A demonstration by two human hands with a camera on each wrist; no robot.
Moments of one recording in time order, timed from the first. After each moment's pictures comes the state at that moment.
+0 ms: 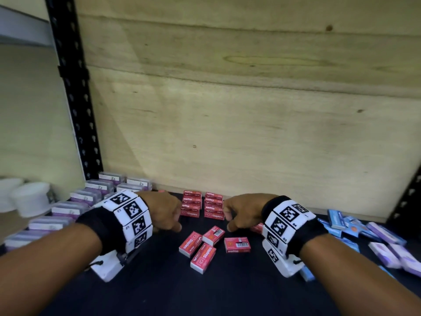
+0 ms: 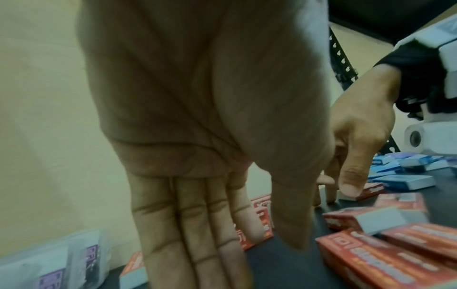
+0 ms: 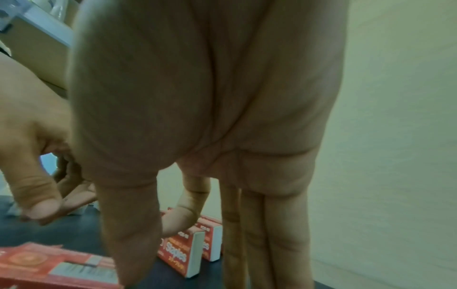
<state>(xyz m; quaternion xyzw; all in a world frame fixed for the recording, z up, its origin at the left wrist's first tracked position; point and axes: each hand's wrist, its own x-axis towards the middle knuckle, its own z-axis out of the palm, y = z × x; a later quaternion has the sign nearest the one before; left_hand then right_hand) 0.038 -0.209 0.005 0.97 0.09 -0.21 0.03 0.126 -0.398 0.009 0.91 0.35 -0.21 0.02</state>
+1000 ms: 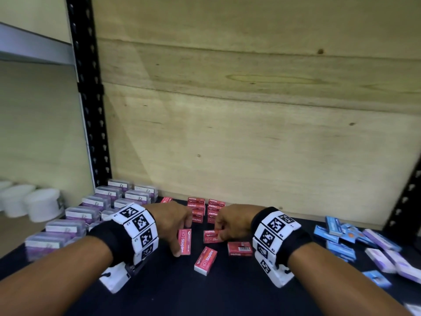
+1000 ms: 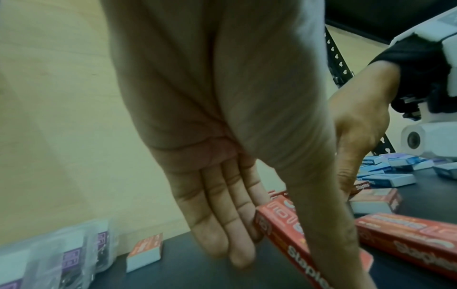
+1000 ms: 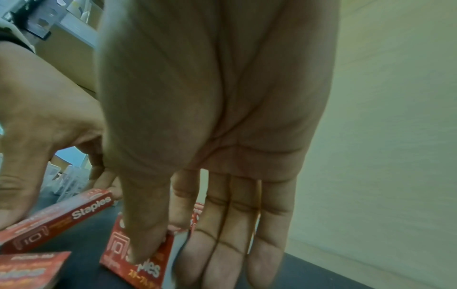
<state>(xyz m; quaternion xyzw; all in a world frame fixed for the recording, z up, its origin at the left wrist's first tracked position) 0.024 -0.209 -0.002 0.98 0.03 -0.18 0.07 0.107 -0.386 0.005 0.89 0.42 -0.17 0.04</state>
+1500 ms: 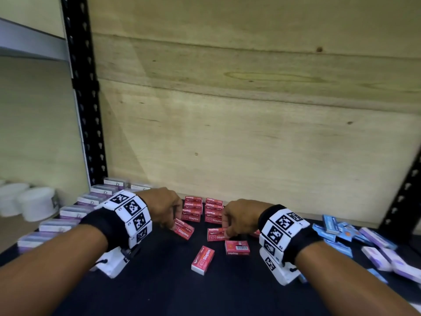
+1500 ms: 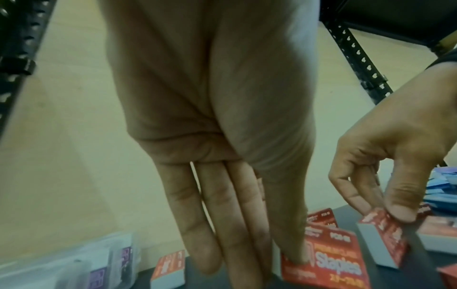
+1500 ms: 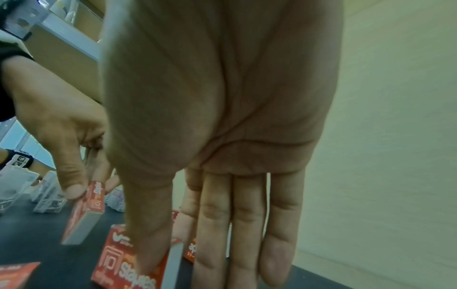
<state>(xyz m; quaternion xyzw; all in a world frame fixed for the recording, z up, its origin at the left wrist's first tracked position) 0.036 -0.192 0.012 0.98 0.06 -0.14 0.12 0.118 -0.398 0.006 0.92 0.36 -0.18 0.00</state>
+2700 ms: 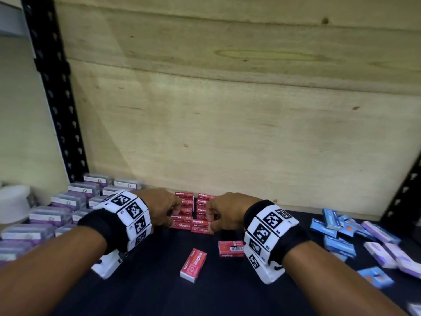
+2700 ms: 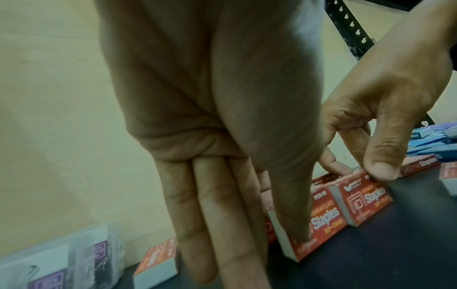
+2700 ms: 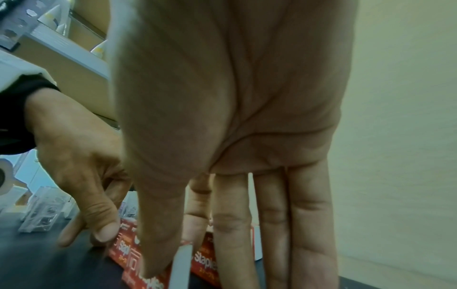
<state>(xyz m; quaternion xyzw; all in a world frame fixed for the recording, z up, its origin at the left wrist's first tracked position) 0.065 -0.203 -0.003 0.99 0.03 -0.16 0.01 0.127 -0.382 0.003 0.91 0.38 -0.16 0.03</state>
